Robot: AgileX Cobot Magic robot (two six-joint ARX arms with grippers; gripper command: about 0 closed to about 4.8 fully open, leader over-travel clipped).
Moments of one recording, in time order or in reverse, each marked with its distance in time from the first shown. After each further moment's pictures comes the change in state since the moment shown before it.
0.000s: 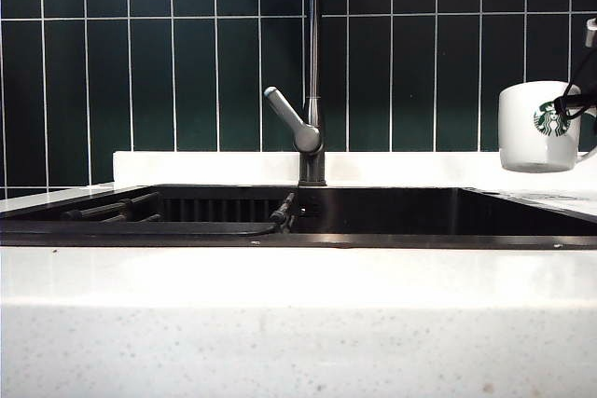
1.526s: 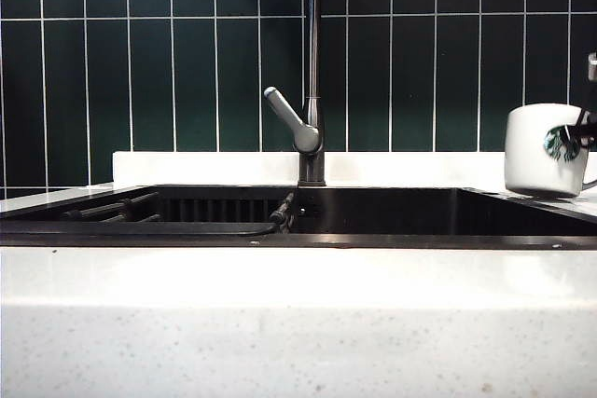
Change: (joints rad) left arm 0.000 0.000 0.000 -0.081 0.000 0.004; right arm -0.002 0.036 0.006 -0.111 0.052 0.002
